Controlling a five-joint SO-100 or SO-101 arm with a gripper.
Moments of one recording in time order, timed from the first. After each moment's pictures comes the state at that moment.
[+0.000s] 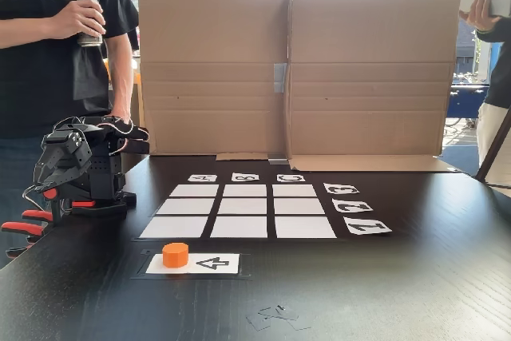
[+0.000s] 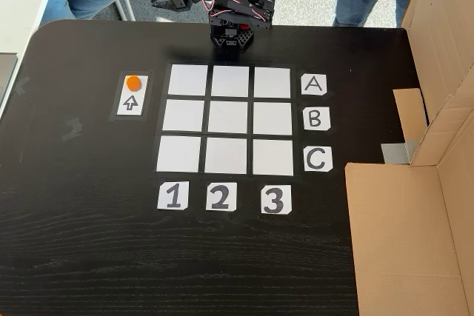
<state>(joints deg) 96.2 182.7 171.3 41.0 89.4</state>
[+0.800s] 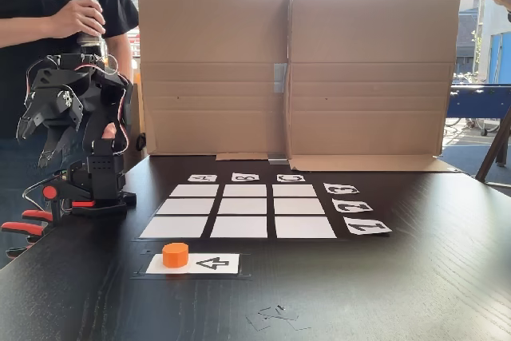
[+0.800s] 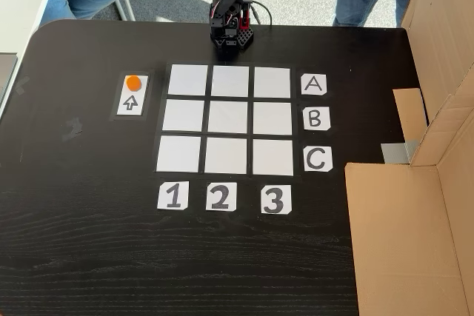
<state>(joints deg) 86.1 118.6 101.5 71.2 88.8</state>
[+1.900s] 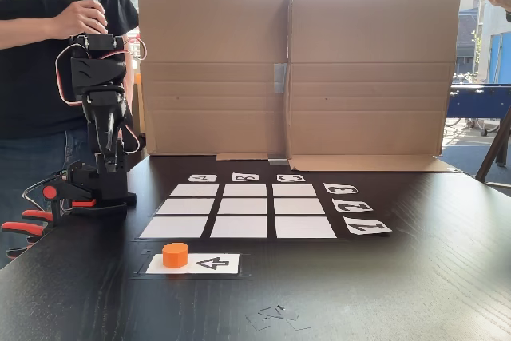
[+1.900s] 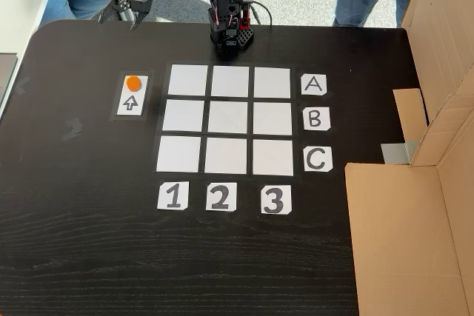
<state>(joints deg) 65.7 91.8 74.6 89.4 88.8</state>
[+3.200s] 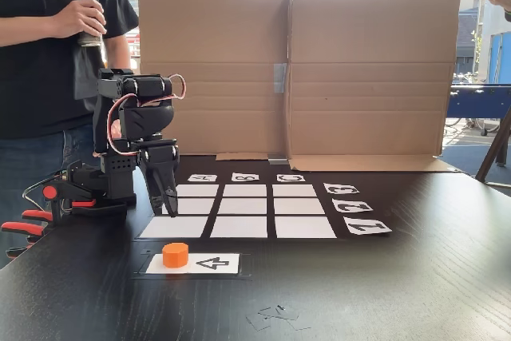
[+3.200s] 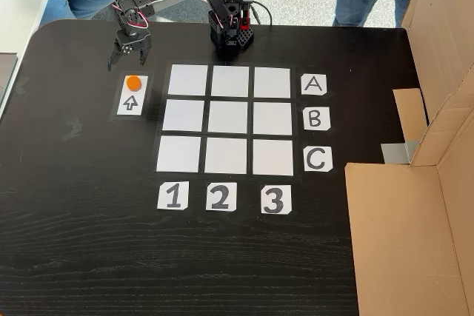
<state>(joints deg) 54.8 66.4 66.7 89.4 88.8</state>
